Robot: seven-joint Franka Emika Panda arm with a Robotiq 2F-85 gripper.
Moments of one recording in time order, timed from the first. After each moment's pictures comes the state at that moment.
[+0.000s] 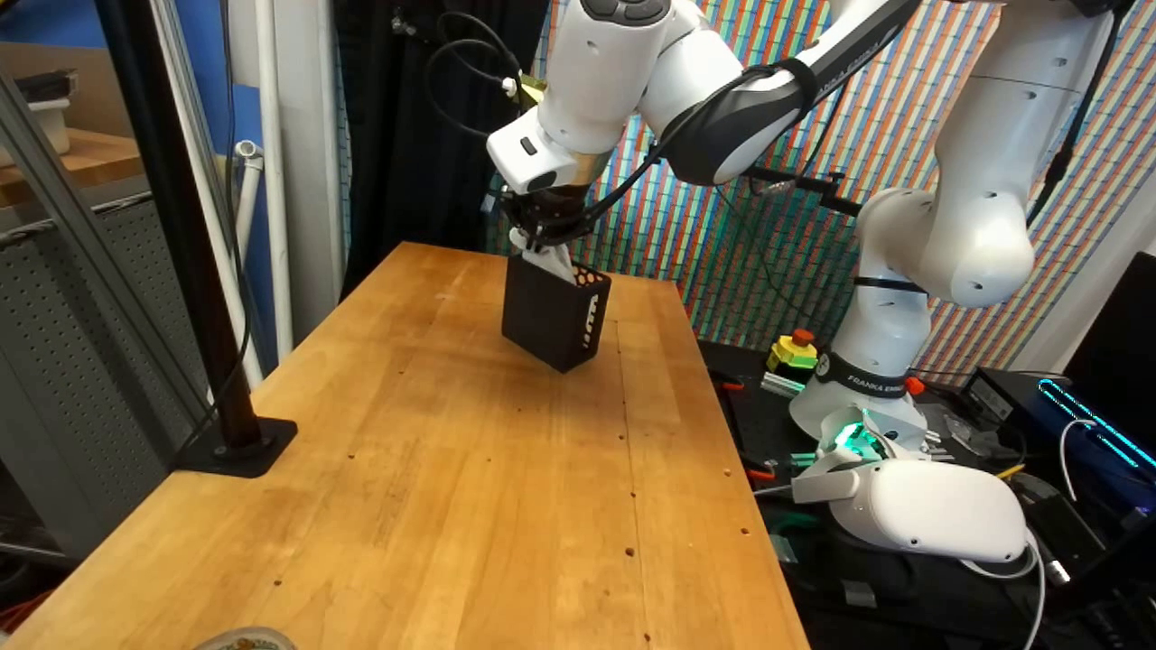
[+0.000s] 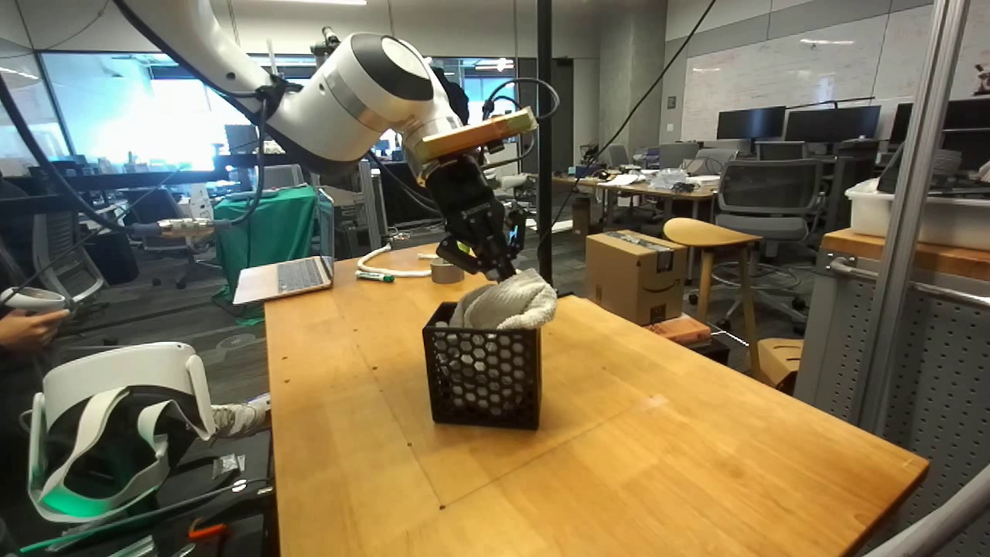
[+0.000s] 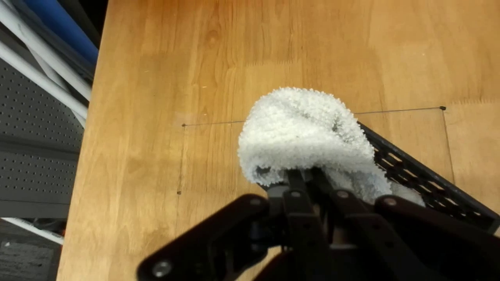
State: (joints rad) arm 0.17 -0.02 0.18 -2.22 -0.76 2.13 -0.87
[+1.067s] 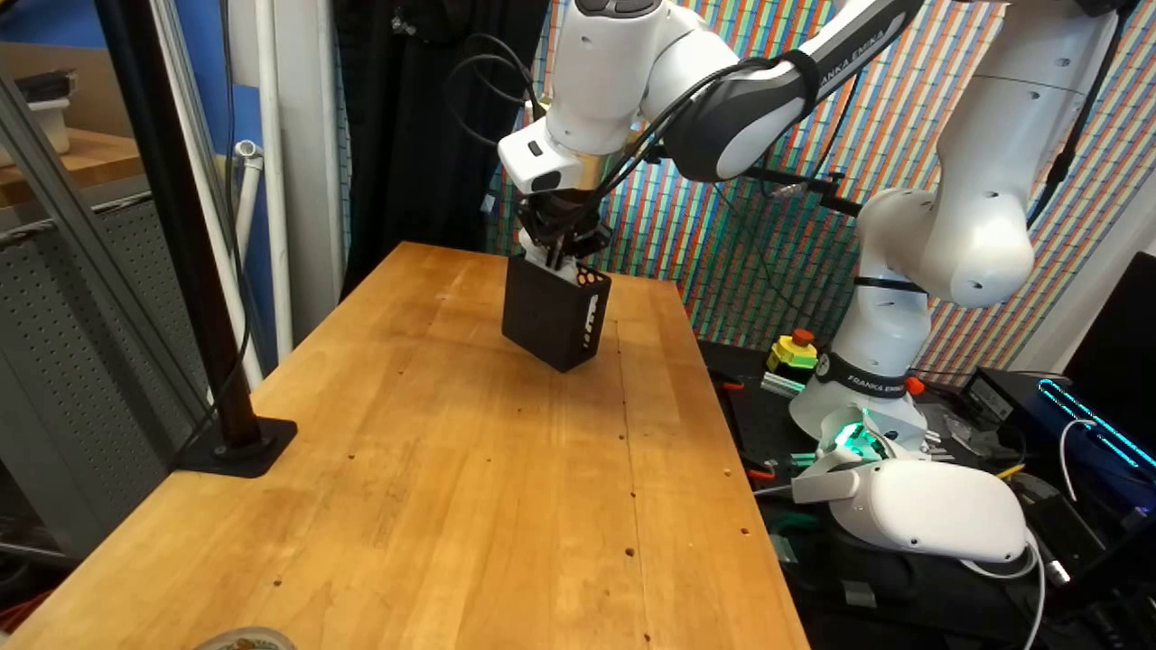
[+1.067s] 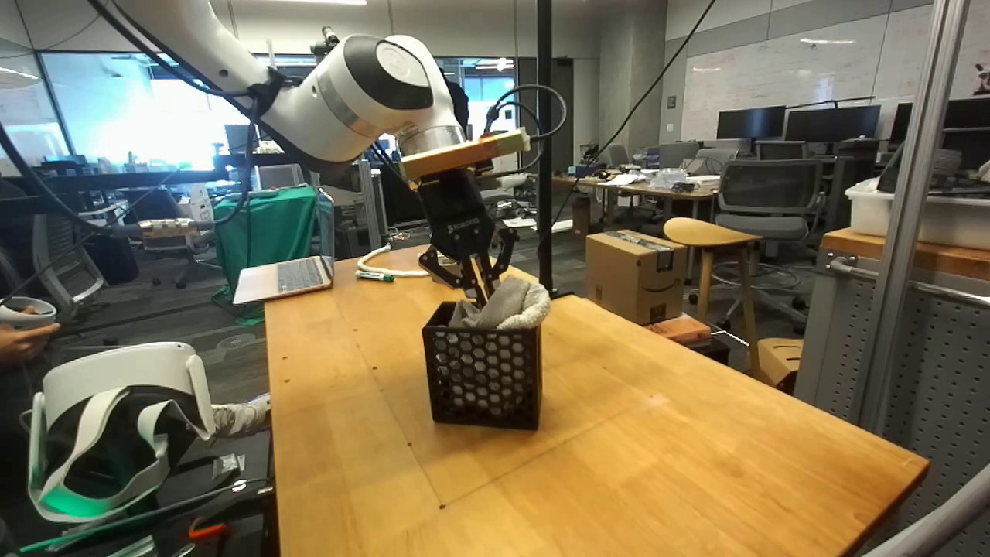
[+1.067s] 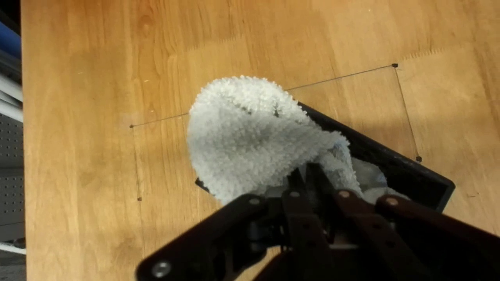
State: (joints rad) arm 0.17 -0.04 0.15 -2.26 -0.60 2.13 -0.83
